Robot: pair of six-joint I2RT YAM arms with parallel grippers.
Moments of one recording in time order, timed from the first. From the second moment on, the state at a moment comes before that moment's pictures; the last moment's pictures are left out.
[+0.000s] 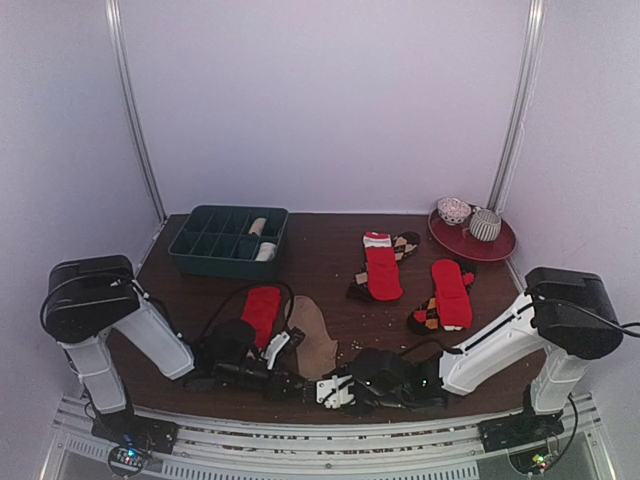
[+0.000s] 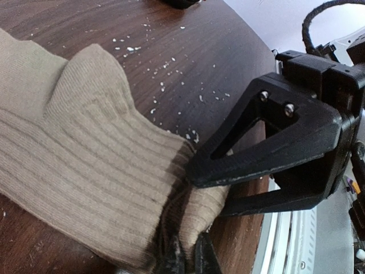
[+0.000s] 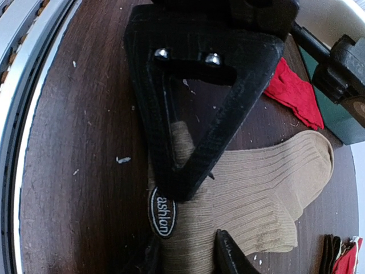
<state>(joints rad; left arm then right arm) -1.03 1.81 0.42 0.84 0.45 -0.50 1.31 1.78 0.66 0.45 0.23 -0.54</state>
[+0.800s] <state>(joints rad) -1.08 1.22 0.32 0.45 0.14 -0.24 1.09 1.84 1.00 -0.22 -0.42 -0.08</state>
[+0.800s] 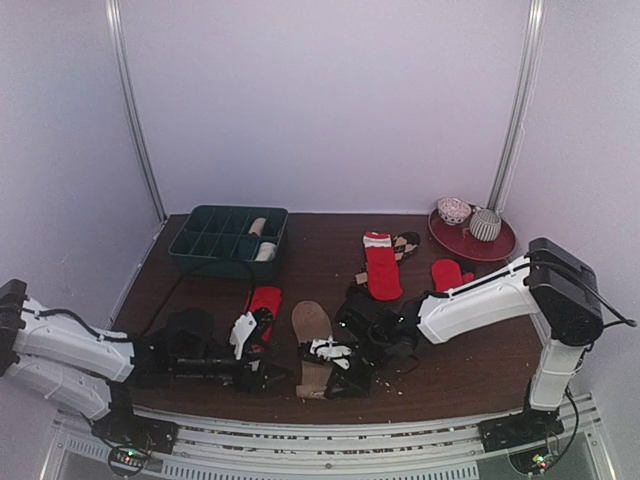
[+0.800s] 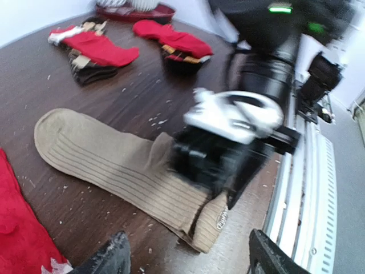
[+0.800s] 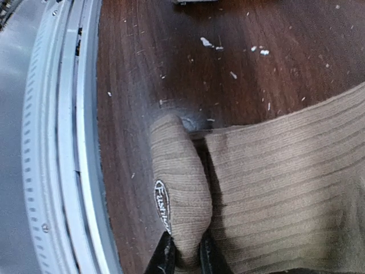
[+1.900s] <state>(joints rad) -1.18 1.83 0.39 1.00 0.29 0.13 0.86 2.02 1.00 -0.25 -1.05 0.19</state>
